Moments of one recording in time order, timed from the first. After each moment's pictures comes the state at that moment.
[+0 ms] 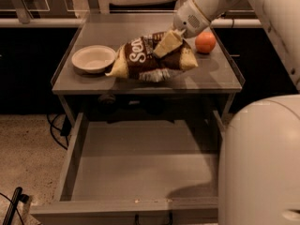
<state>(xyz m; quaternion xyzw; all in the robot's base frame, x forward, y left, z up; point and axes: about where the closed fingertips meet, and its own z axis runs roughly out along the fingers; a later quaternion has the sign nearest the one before) 0.661 -0.045 0.922 -0.58 0.74 0.24 0.25</state>
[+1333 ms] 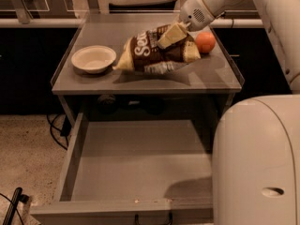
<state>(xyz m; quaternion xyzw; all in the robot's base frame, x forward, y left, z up) 0.698 -0.056 0.933 -0.56 0.74 0.24 0.30</state>
